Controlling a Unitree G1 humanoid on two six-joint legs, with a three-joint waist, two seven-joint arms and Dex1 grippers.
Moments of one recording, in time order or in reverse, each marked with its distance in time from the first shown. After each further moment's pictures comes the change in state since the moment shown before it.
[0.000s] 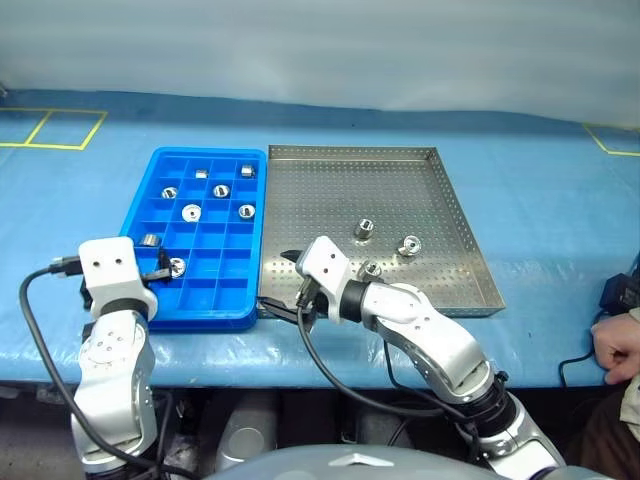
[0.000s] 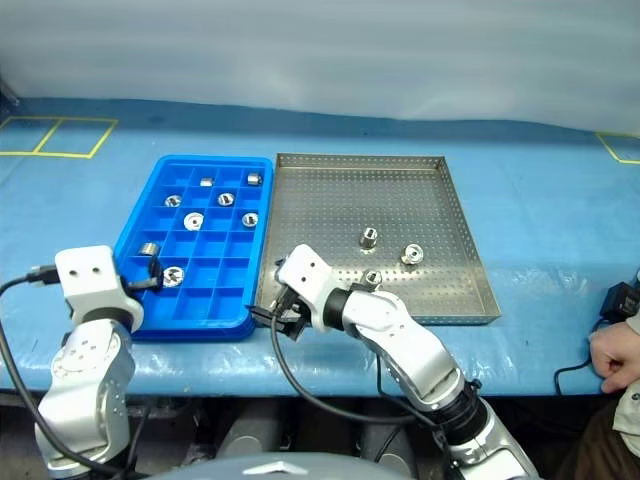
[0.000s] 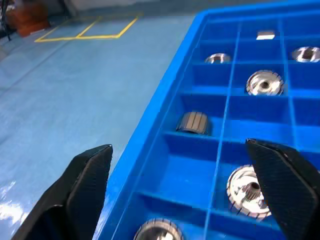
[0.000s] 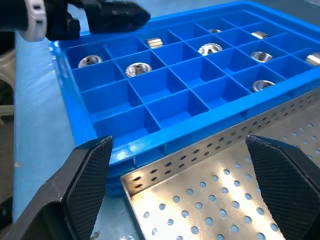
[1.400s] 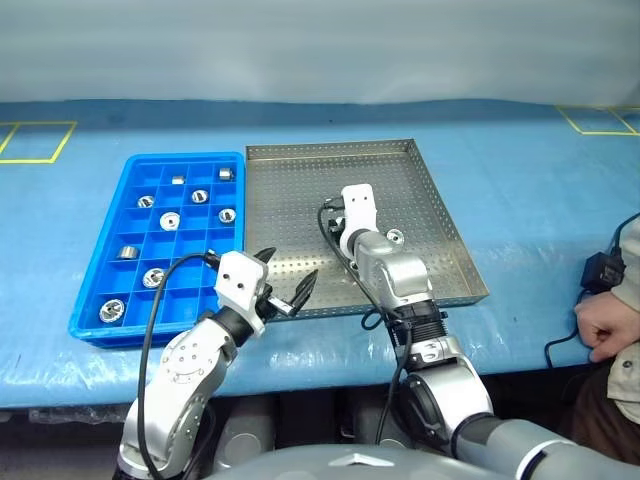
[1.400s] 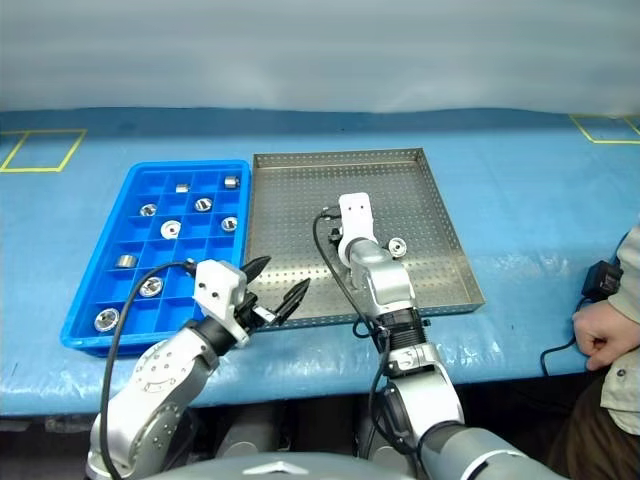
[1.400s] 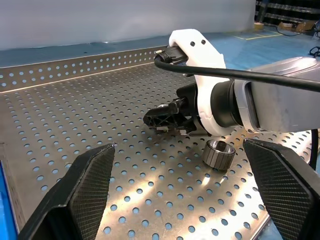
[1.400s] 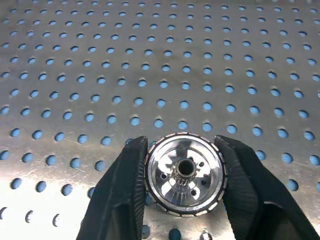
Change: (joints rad) left arm 0.139 0.132 -0.464 0.041 -0.232 -0.216 -0.263; right arm -0.350 0.357 -0.410 0.766 -0.176 0.031 -0.489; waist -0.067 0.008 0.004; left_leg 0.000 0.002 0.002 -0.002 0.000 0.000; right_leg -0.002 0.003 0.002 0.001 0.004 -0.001
